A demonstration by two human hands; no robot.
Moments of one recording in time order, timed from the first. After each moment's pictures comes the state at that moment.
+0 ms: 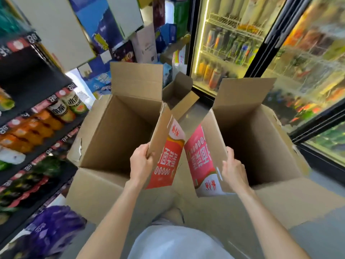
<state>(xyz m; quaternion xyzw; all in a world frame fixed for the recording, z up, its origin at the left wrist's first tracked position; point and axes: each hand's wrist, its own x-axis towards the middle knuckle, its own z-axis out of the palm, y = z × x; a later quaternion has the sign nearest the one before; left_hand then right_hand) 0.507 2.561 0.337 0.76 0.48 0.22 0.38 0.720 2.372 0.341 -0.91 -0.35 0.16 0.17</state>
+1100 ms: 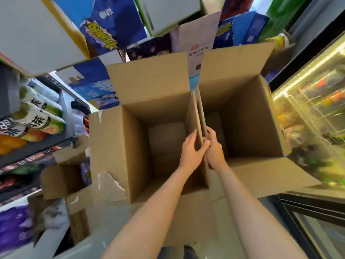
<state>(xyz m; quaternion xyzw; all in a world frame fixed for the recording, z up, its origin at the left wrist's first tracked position) 0.986 3.022 0.166 0.51 0.59 0.23 0.58 1.075 3.011 0.159 -0.73 -0.43 0.43 0.30</state>
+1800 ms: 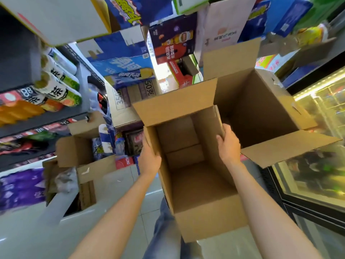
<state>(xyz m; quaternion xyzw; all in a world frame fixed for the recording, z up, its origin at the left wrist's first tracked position) 0.841 2.987 0.149 0.46 0.81 0.09 0.35 1.082 3.016 0.142 -0.79 -0.50 0.31 0.17</state>
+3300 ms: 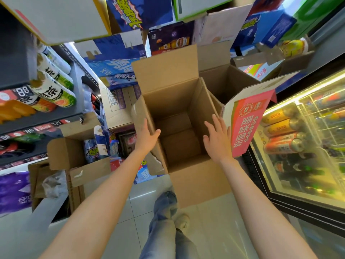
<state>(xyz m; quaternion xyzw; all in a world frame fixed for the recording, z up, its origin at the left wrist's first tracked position) 0.816 3.056 0.152 0.46 0.74 0.13 0.47 1.051 3.029 0.191 -0.72 -0.66 0.20 0.01</state>
